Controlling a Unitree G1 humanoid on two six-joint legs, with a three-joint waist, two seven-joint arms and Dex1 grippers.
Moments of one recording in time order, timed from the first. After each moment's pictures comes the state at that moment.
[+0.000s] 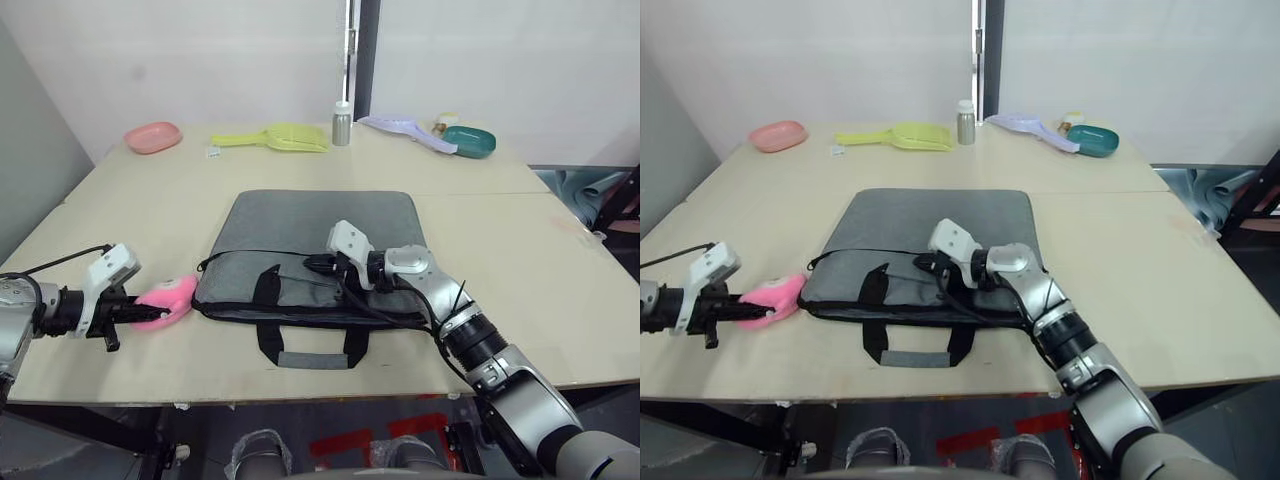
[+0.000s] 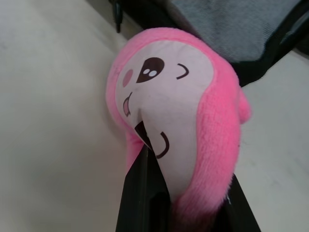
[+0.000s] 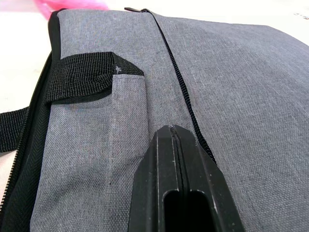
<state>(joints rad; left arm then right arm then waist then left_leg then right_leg) -0.08 1.04 0.24 0.18 -0.33 0.53 -1.33 -0.64 -0.22 0.38 0.30 0.07 0.20 0.88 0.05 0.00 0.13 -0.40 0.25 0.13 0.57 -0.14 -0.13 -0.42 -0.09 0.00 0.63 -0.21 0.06</state>
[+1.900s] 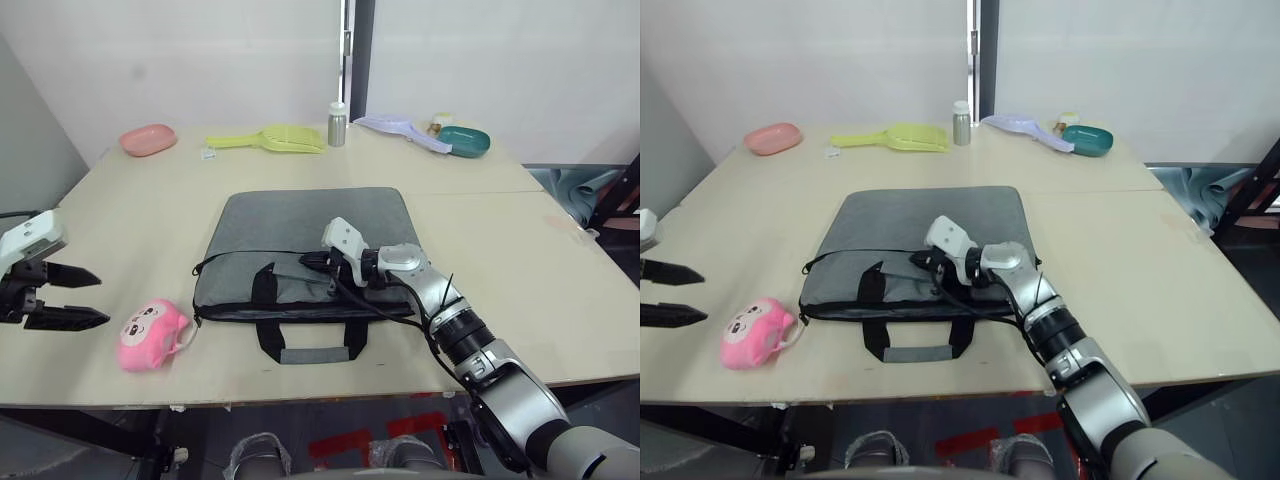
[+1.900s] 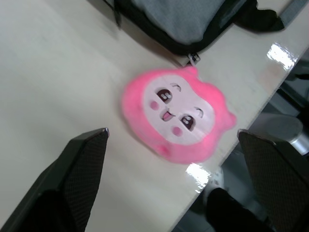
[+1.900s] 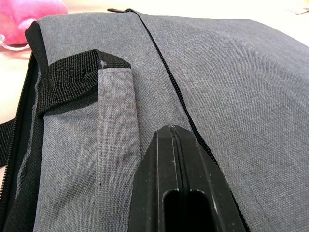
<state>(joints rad) -0.12 1.37 0.29 0.27 -0.39 0.46 -1.56 -0.67 -0.17 0.35 0.38 0.05 0.17 0.87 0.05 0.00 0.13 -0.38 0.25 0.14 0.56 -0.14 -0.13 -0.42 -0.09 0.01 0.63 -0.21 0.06</state>
